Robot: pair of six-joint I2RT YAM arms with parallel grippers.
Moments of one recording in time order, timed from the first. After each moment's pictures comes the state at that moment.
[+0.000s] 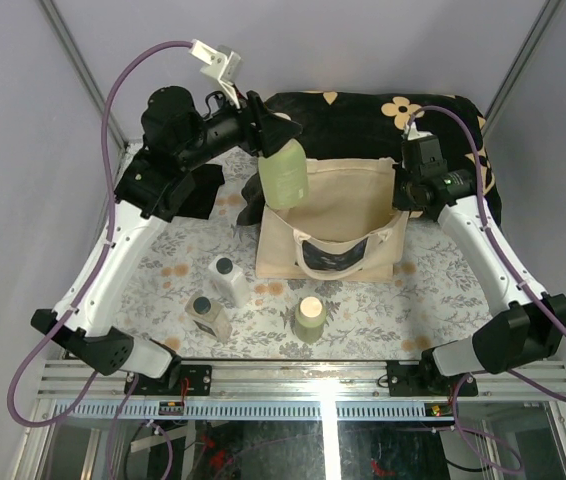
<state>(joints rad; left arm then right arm) -0.48 1.43 1.83 -0.34 0.41 -0.36 0.29 1.42 1.42 -0.86 0.23 0.26</state>
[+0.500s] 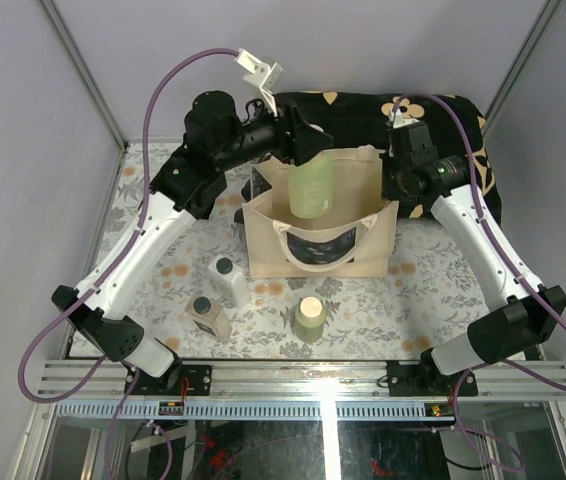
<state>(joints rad) -0.59 1.53 1.84 -0.27 0.40 -0.38 0.36 1.49 1.58 -0.93 0.21 0.25</state>
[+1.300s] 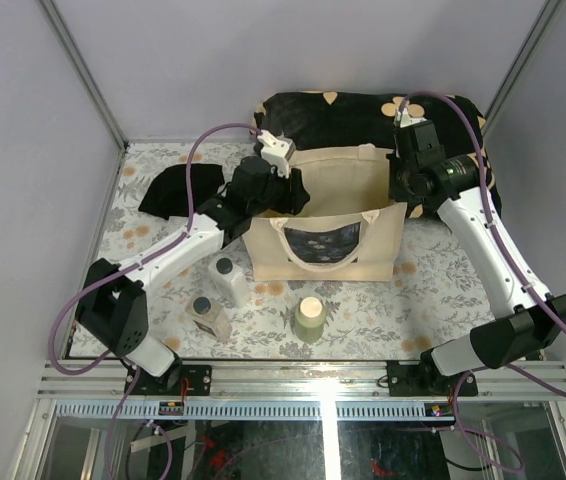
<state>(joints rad) -0.60 1.58 1.27 -0.03 0.10 -0.29 0.37 1.46 1.64 -1.03 0.27 0.25</state>
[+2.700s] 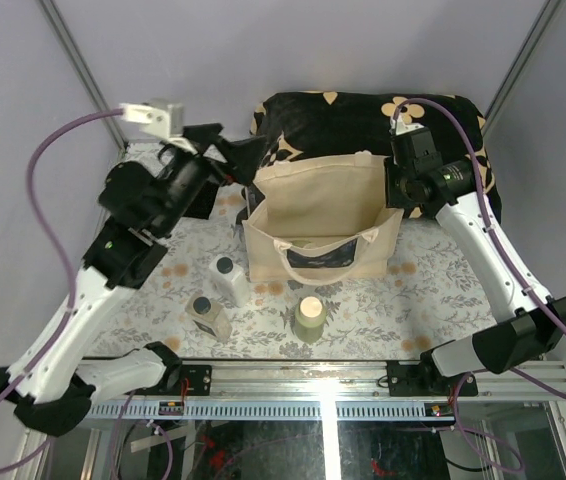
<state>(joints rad) -0.61 1.12 1.41 -0.07 -0.05 -0.26 0.38 1.43 1.58 -1.02 0.30 0.20</state>
